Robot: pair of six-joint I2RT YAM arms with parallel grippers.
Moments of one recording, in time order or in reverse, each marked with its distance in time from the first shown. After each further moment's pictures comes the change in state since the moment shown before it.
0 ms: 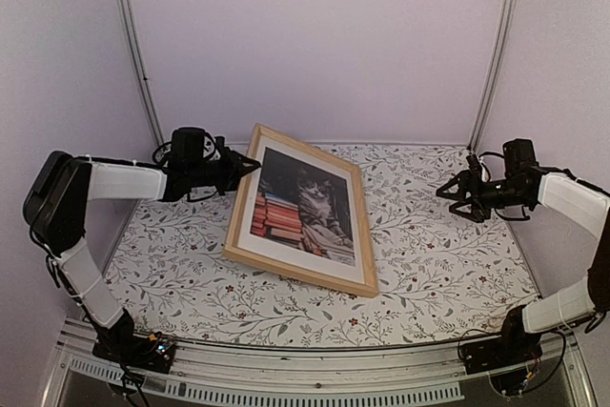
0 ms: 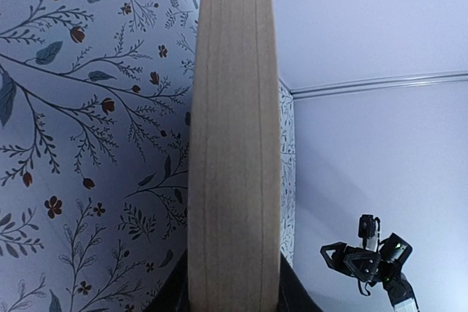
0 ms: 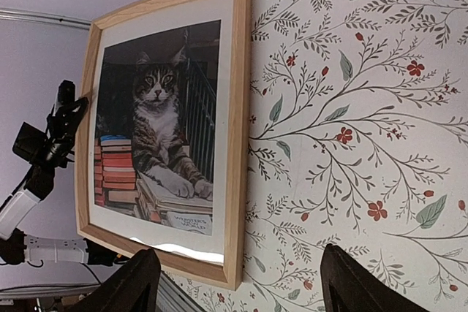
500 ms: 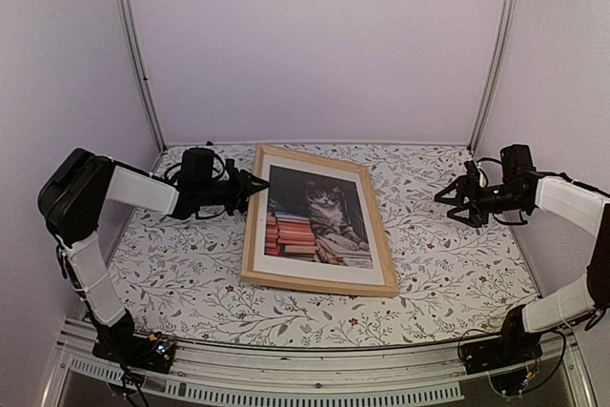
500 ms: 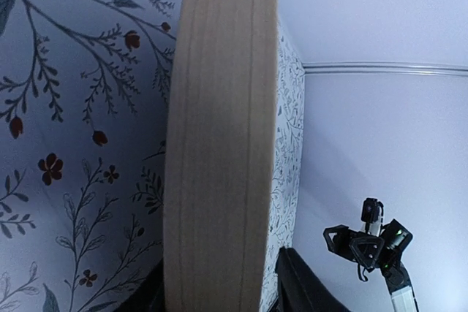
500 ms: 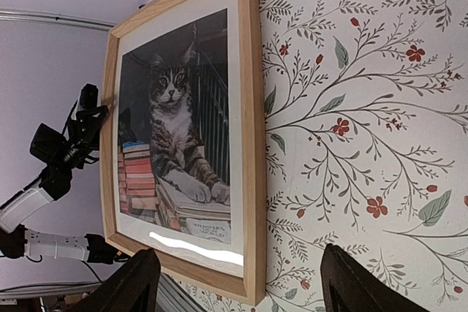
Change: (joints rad) left arm -0.034 0.109 -0.084 0.166 0.059 -0.079; right arm 0.000 0.016 -0.039 0.039 -0.014 0.005
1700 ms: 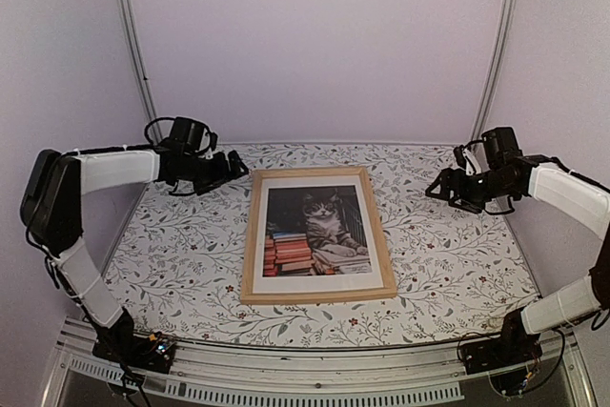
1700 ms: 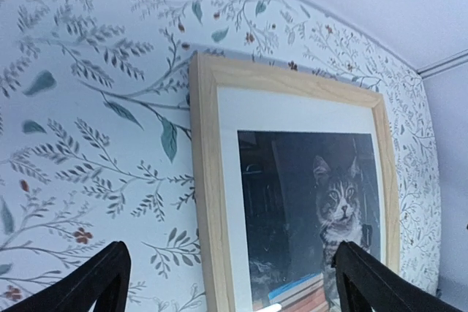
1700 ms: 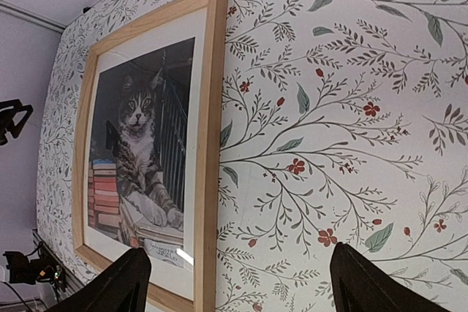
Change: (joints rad) left arm 0.075 -0.087 0.241 -0.651 -0.303 0.585; right arm 0.182 0.006 0.124 -0.073 0.379 -0.049
